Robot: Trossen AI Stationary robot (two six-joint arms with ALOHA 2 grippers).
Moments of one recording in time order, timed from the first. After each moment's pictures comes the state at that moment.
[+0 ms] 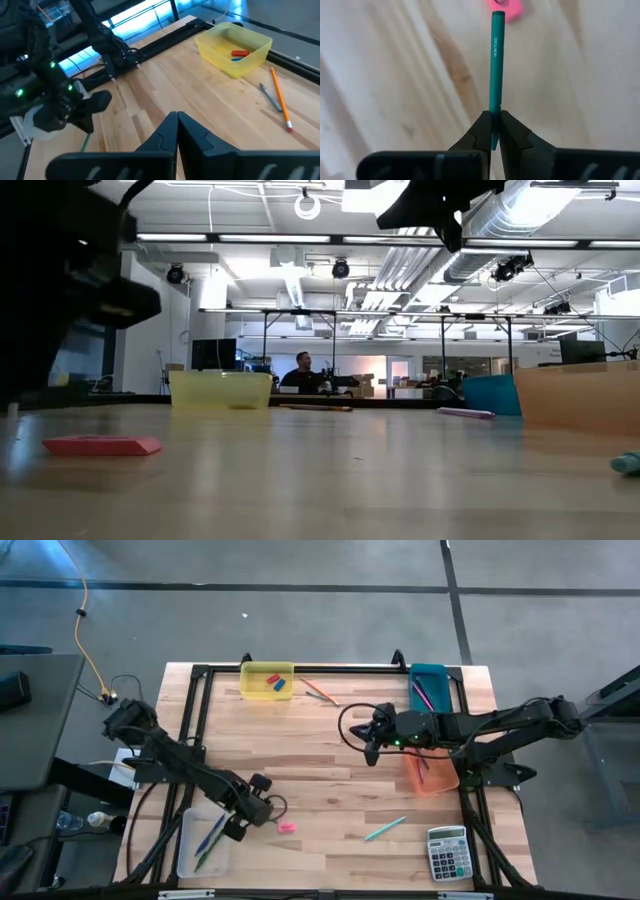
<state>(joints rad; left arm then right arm) -0.43 1.54 0.82 -0.59 -0.04 -0.12 0.08 1.19 0.88 -0.09 0.32 0.47</state>
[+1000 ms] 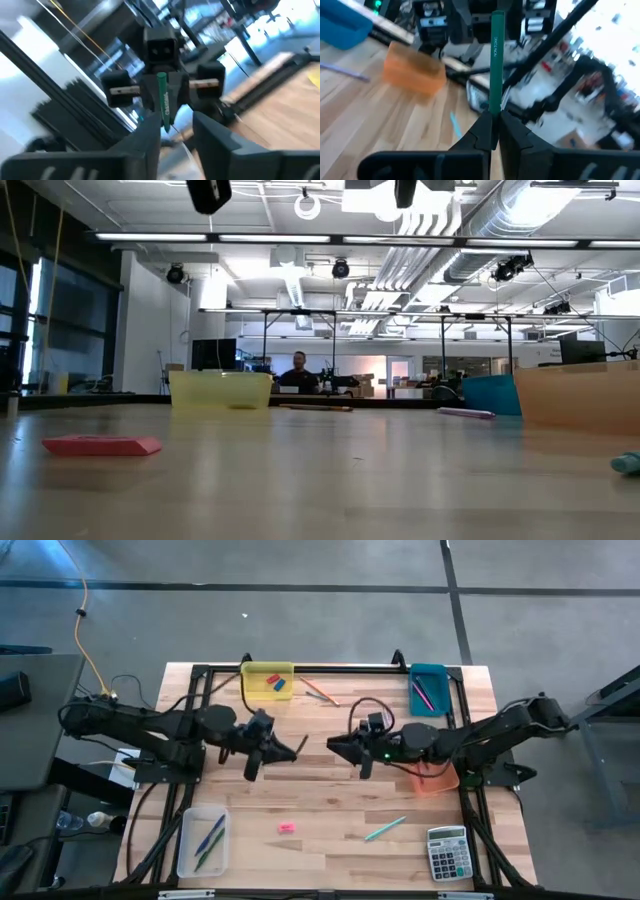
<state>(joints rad) 0.01 1.04 0.82 0.03 0.10 -0.61 0.21 1.36 0.88 0.58 0.28 0.67</state>
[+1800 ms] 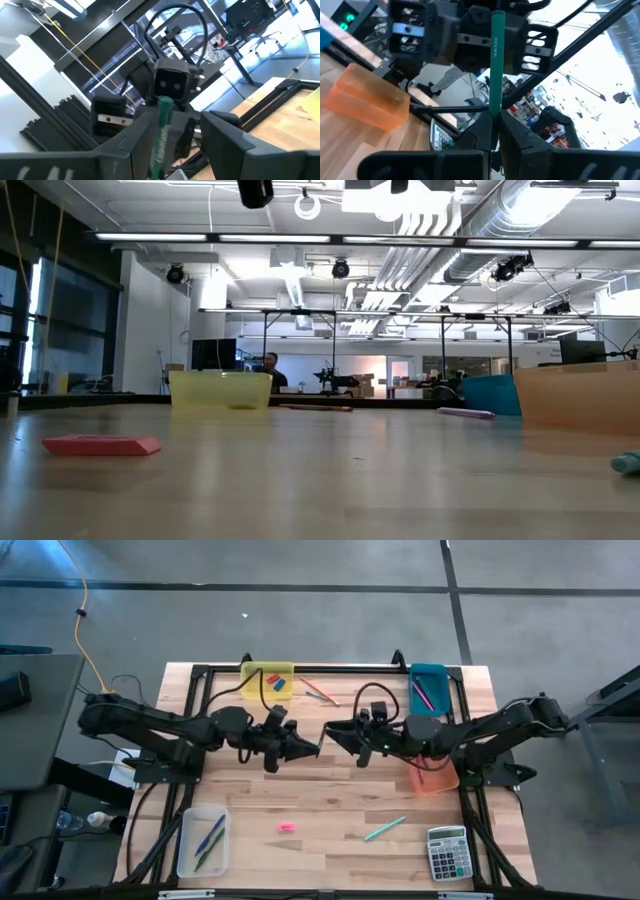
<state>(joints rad) 0.03 1.26 0.83 0.49 0.08 -0.82 0.18 1.36 0.96 0.57 0.33 0.63</state>
